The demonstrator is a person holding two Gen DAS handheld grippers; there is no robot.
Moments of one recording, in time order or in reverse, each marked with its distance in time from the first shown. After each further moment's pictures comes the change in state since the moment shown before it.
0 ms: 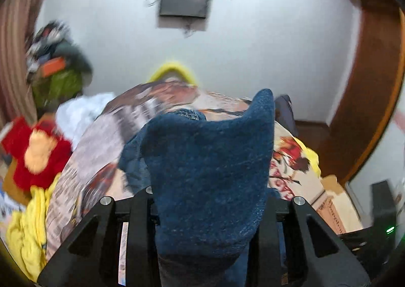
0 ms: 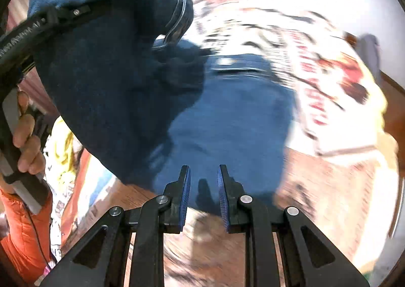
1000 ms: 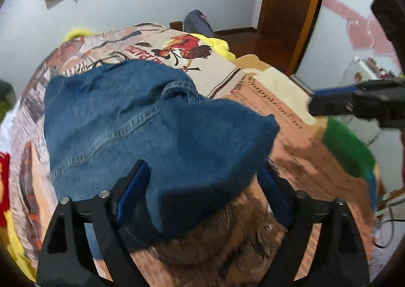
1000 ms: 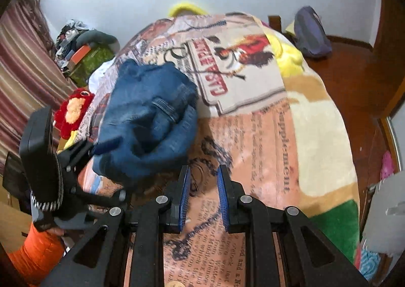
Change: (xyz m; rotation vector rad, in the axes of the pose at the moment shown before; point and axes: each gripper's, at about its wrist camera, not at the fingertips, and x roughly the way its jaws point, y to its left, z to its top) left arm -0.004 -0.121 -0.121 0.373 0.388 -0.349; right arm -0.105 -0.091 -0.085 0.257 -0.157 -0.057
